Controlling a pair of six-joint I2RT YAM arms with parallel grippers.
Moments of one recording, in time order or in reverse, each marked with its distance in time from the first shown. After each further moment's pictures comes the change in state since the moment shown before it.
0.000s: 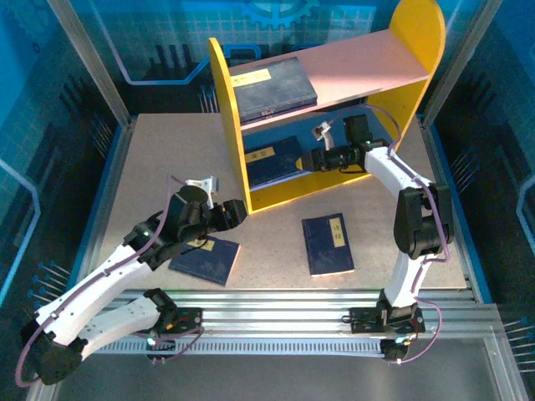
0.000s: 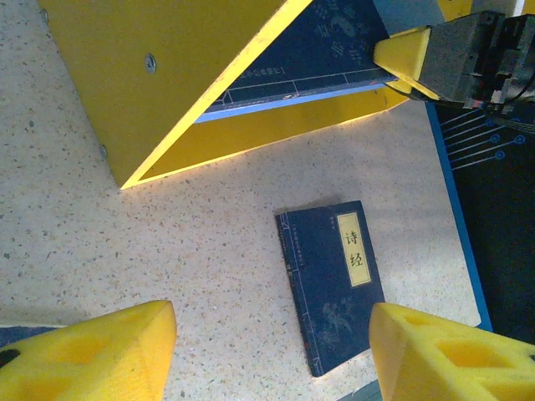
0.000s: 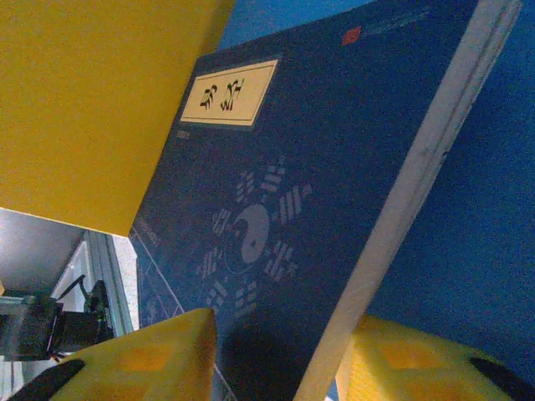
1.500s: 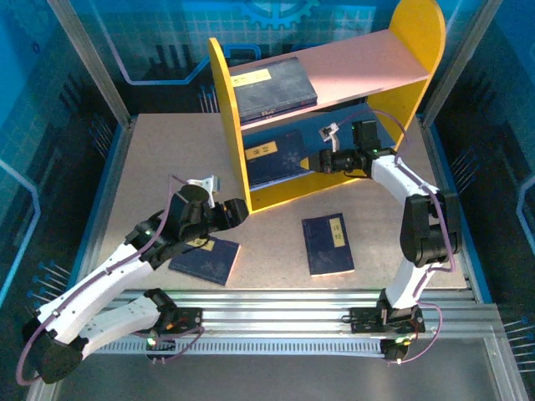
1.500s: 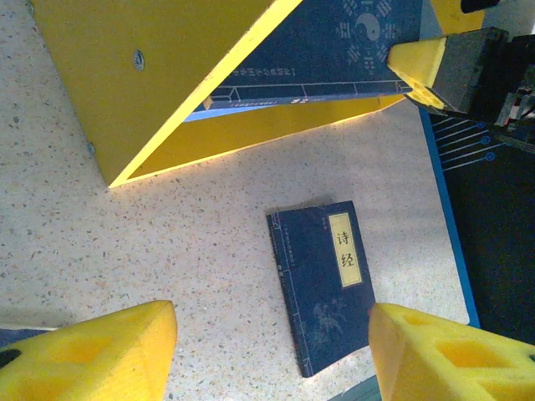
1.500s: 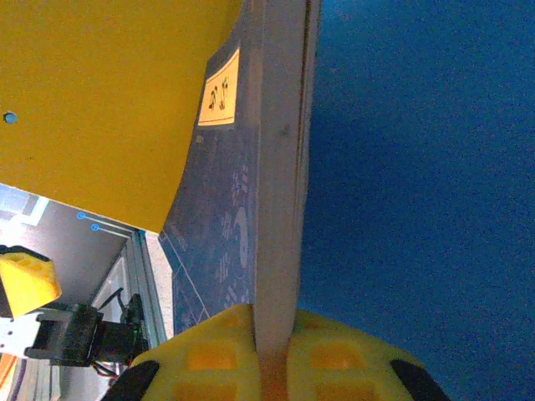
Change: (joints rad) left arm 0.000 0.012 0.000 0.019 0.016 -0.018; right arm -0.032 -0.084 -0.130 0.165 -0.094 0.113
